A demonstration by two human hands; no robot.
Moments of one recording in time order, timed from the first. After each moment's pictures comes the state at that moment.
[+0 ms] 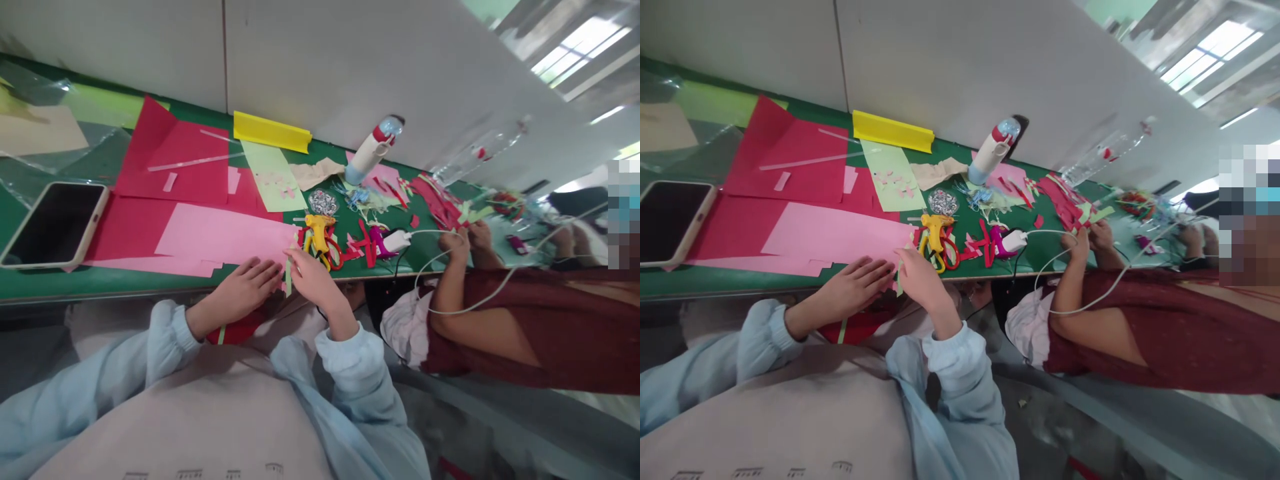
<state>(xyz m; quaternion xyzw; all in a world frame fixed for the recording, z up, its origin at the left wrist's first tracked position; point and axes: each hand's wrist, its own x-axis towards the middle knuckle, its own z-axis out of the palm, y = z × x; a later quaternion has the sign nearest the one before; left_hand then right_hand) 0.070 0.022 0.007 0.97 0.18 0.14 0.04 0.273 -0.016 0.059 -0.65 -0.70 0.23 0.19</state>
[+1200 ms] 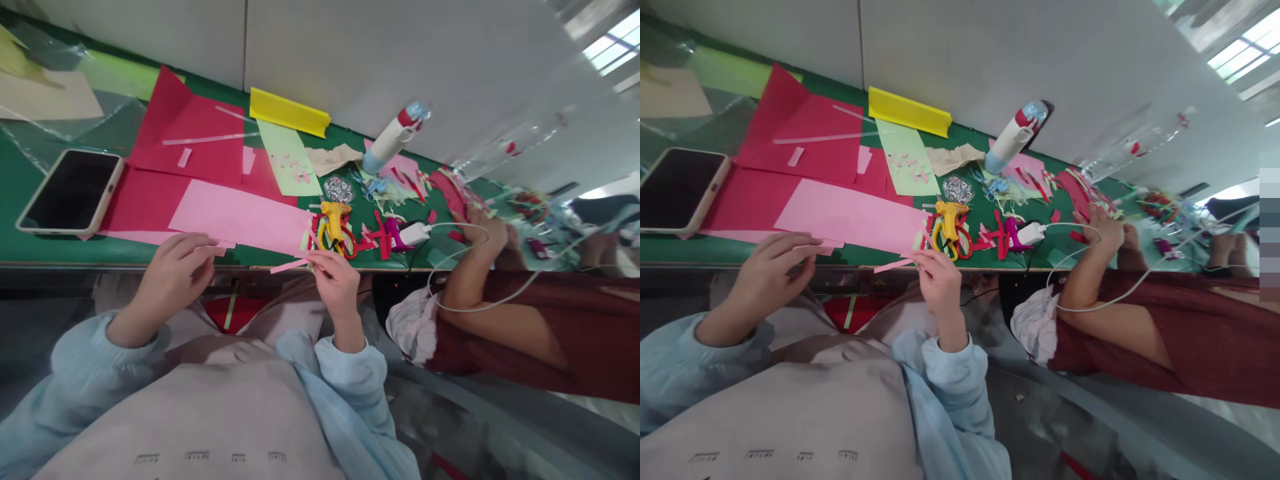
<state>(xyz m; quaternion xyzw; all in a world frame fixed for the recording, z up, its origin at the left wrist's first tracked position) -0.028 0.020 0.022 0.87 0.36 0.33 0.04 0.268 -0.060 0.041 -0.60 -0.67 0.04 0.43</state>
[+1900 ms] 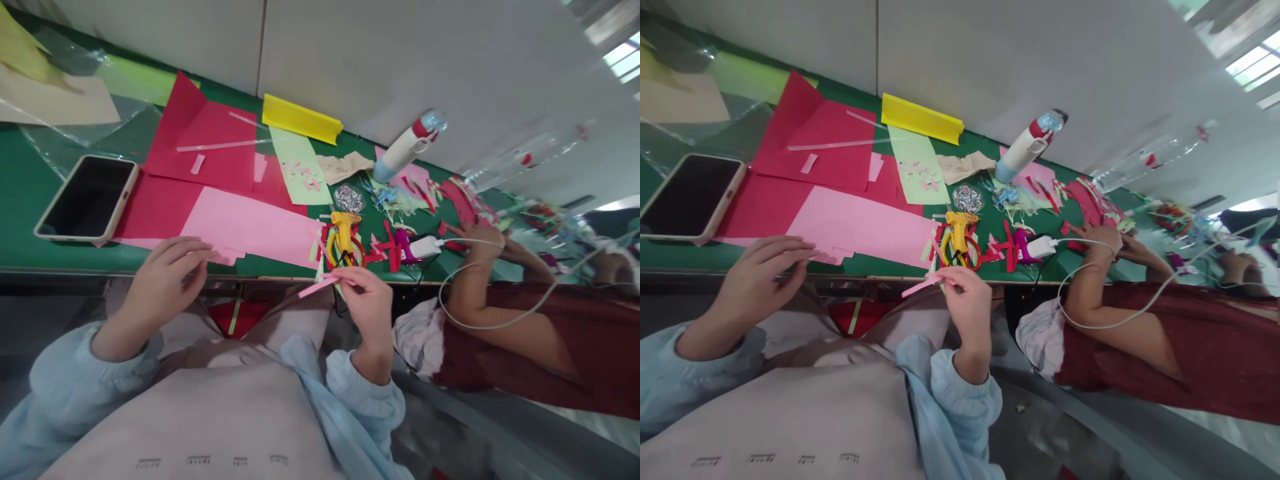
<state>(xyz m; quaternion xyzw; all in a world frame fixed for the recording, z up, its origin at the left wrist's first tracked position) -0.050 0.026 0.030 0.87 0.37 0.32 0.02 0.283 -0.072 0.074 -0.68 -0.59 0.13 0.41</state>
